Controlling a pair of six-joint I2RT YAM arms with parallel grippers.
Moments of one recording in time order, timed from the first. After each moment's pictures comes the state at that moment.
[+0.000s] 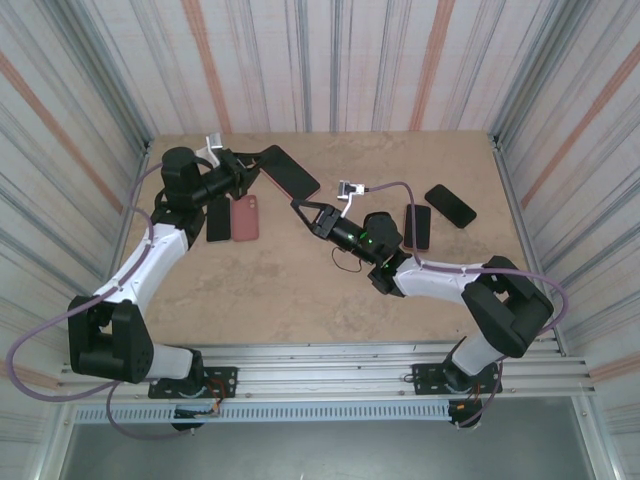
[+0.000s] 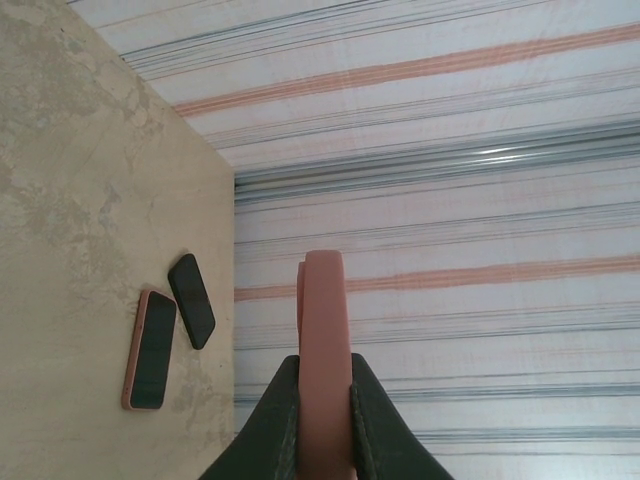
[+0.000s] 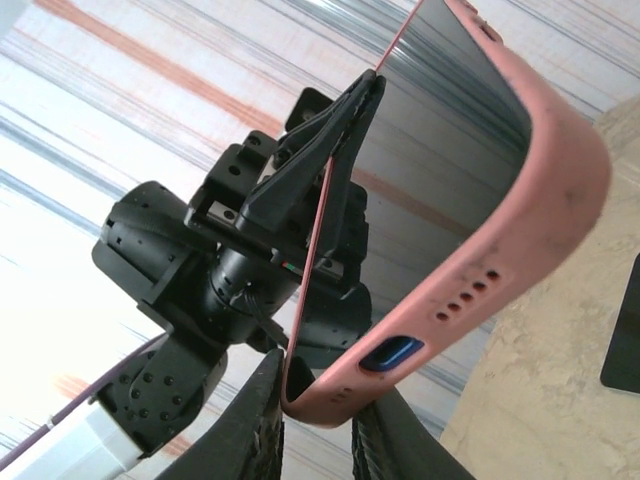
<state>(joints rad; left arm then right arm) -0.17 1.36 1.03 0.23 0.68 -1.31 0.80 1.55 0.74 1.05 -0.23 1.15</state>
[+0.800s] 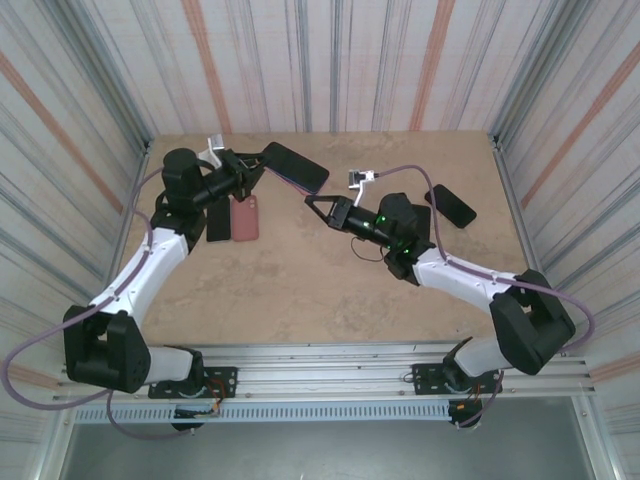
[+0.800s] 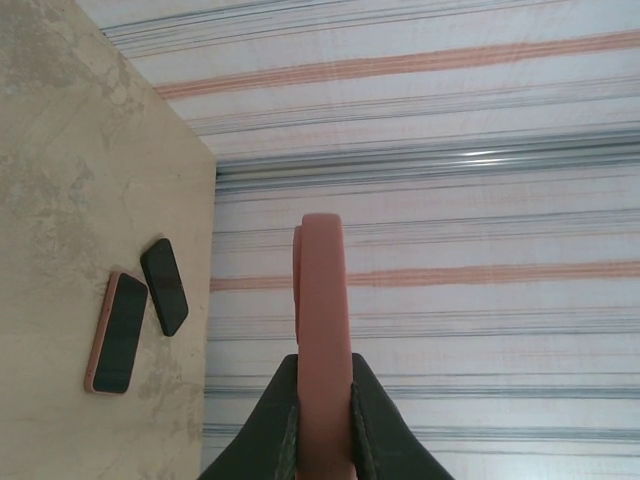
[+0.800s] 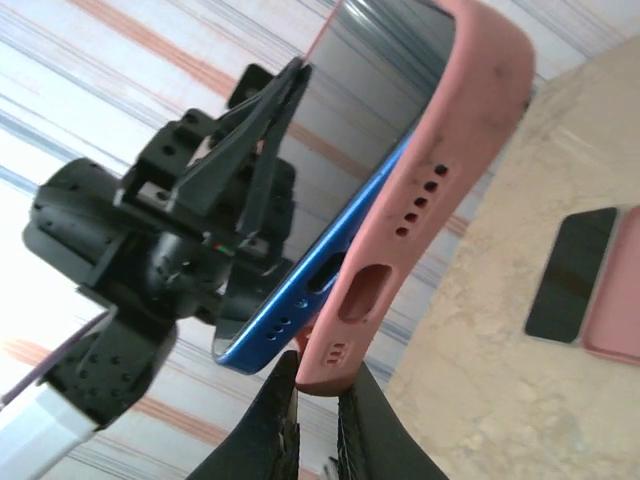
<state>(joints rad) -0.22 1.31 1.03 0.20 0.65 -1.39 0.65 1.42 0.81 0.66 -0.42 1.03</state>
